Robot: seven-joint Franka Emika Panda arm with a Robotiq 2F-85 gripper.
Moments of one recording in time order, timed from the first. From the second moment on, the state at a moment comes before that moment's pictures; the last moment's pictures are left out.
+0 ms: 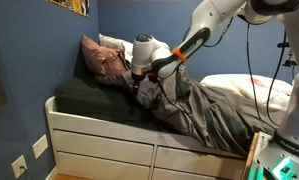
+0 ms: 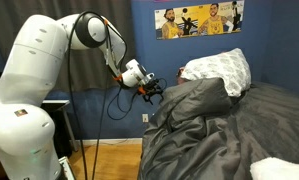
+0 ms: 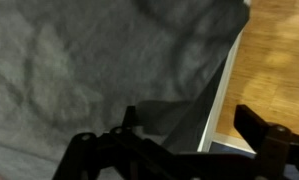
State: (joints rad) arm 0.25 0.54 0.06 -1.79 -0.84 2.51 0.17
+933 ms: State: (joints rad) arm 0.37 0.78 -0.08 -1.45 -1.26 2.45 0.58
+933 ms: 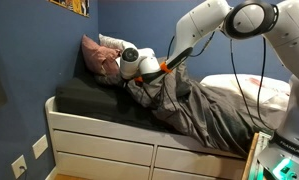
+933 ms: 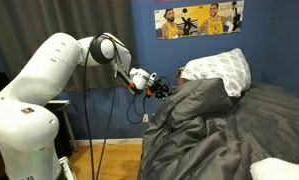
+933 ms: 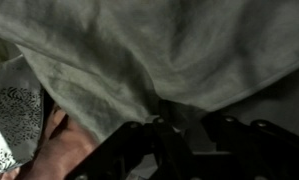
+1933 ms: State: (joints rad) arm 0.22 0.48 -0.04 -1.61 -1.08 2.25 0.72
